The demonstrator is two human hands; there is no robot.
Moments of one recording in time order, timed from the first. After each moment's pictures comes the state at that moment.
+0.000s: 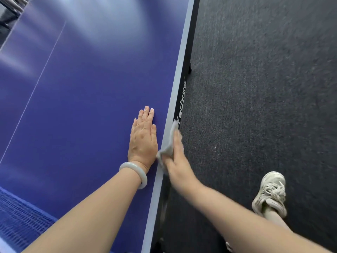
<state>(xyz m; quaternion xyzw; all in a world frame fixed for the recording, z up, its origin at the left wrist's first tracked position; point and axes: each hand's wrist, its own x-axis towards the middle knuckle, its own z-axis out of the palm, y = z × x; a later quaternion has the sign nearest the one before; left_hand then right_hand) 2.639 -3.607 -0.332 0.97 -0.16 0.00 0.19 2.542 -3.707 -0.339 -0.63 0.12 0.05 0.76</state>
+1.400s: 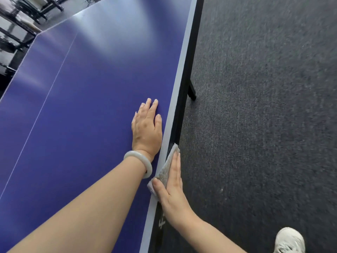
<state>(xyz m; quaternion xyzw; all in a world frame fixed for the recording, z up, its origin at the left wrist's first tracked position) 2.882 -3.768 -0.329 0.98 -0.11 0.01 0.14 2.714 -3.803 -0.372 -0.64 0.09 0.06 0.76</state>
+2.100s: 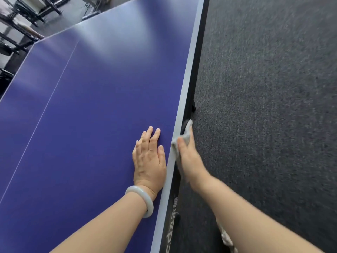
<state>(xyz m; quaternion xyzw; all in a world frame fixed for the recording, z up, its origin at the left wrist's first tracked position) 2.882 -3.773 -0.326 0.99 -0.07 -0.03 0.11 2.865 -3.886 -0.361 -0.50 0.17 0.04 0.85</state>
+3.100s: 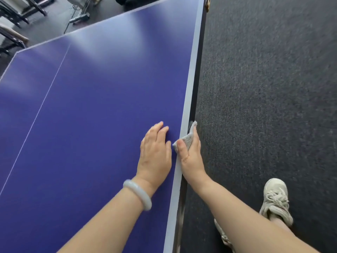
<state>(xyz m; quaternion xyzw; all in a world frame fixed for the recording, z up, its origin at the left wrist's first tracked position) 2.994 -3.832 -0.291 0.97 -0.18 -0.06 0.11 2.958 -3.920 -0.371 -0.62 0.21 -0.03 0.75</state>
